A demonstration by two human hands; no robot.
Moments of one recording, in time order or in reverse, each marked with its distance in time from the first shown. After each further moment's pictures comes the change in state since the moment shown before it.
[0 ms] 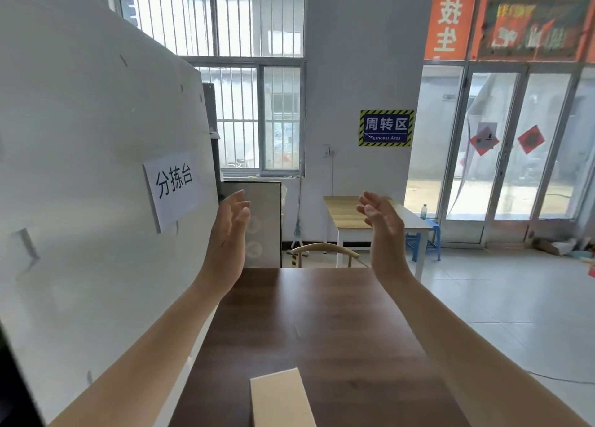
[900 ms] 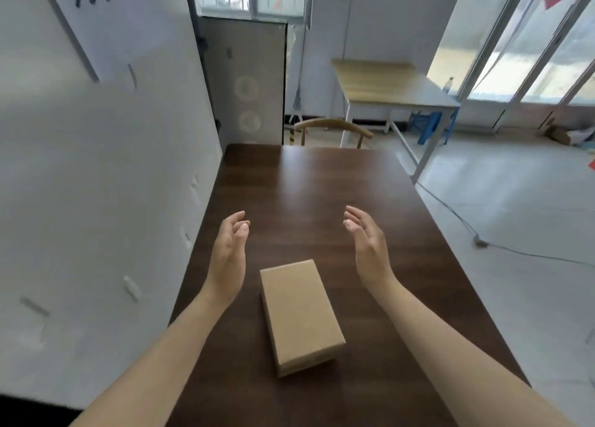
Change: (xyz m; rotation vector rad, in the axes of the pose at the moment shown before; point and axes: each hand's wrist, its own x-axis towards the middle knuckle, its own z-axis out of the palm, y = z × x) left_hand -0.123 -0.233 0.015 -0.035 -0.105 -0.659; right_hand -0.127 0.227 0.049 -0.203 -0.197 0.550
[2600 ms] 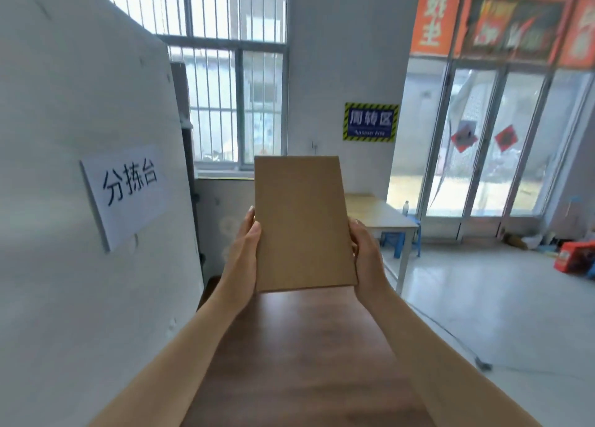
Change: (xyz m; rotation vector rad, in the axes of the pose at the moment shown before) left_hand 0.052 0.234 0.043 -0.356 -0.262 0.502; right_hand 0.057 -0.220 -0.063 0.395 0.029 -0.264
